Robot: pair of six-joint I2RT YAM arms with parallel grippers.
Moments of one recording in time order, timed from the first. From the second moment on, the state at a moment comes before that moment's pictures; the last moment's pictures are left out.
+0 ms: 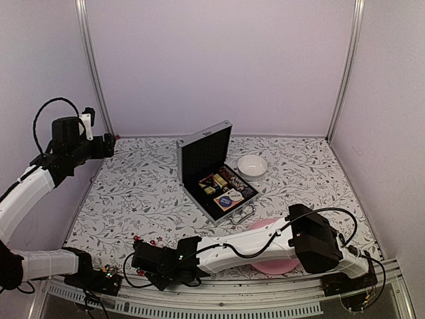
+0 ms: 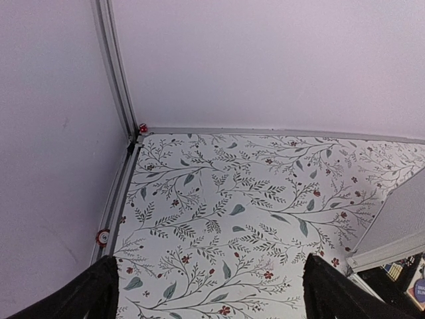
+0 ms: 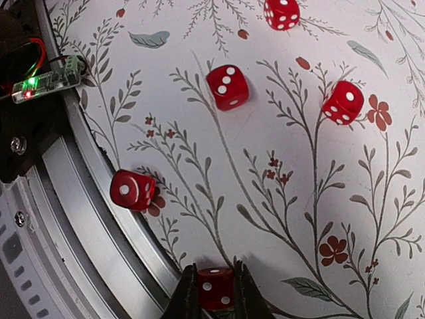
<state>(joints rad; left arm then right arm) -0.12 1.02 0.89 -0.25 -0.15 -0.07 1.54 2.43 1.96 -0.55 0.24 0.52</state>
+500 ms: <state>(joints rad) -0.12 1.03 0.89 -0.25 -0.19 -0.06 1.35 2.09 1.76 -0.45 0.23 0.43</state>
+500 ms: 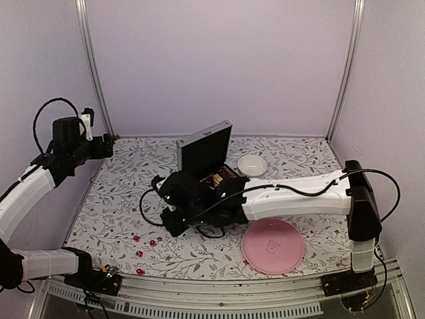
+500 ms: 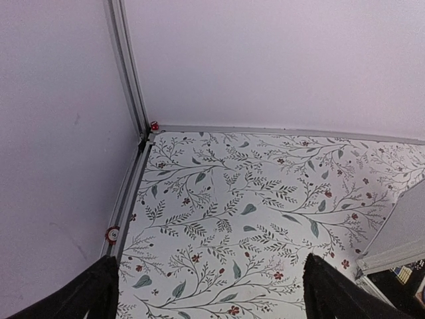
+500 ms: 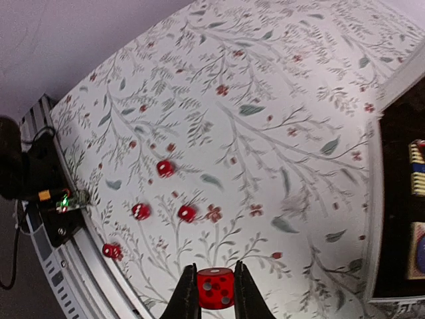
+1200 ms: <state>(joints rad) -0.12 1.07 0.88 -0.24 -0.23 -0.06 0.85 1.92 1.44 -0.26 0.01 0.35</state>
